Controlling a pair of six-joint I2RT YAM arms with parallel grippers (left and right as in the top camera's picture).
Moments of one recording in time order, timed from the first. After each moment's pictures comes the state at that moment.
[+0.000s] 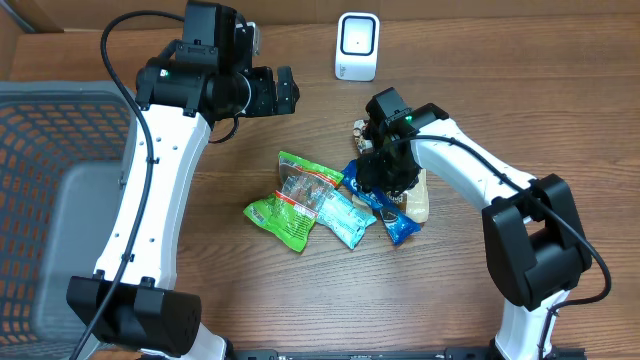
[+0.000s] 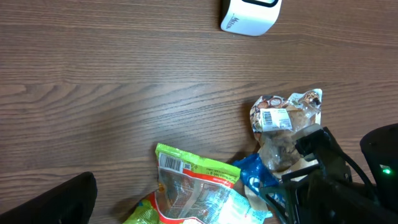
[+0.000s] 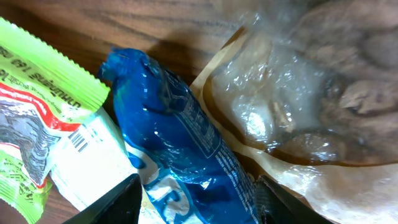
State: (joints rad) left arm -0.17 1.73 1.82 -1.10 0.18 -0.25; right arm 0.47 2.01 1.46 -0.92 -0.27 0.30
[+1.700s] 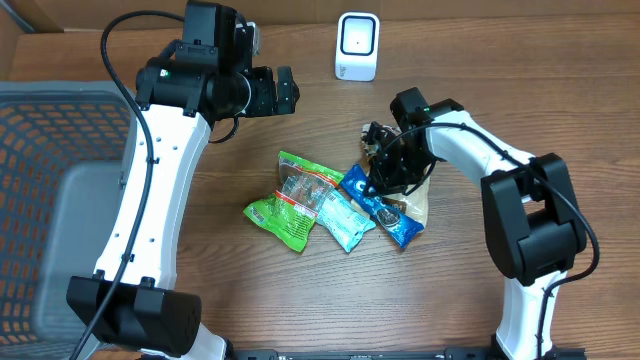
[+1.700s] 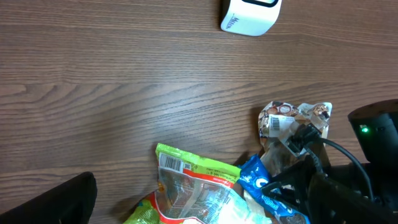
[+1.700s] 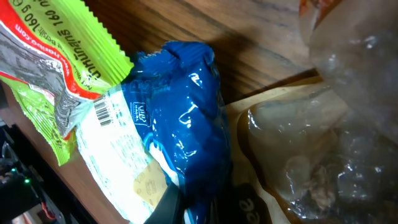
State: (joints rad) left arm -0.17 1.73 1.82 -1.10 0.18 -0.25; right arm 0.35 2.11 1.46 -0.94 -0.60 -0.03
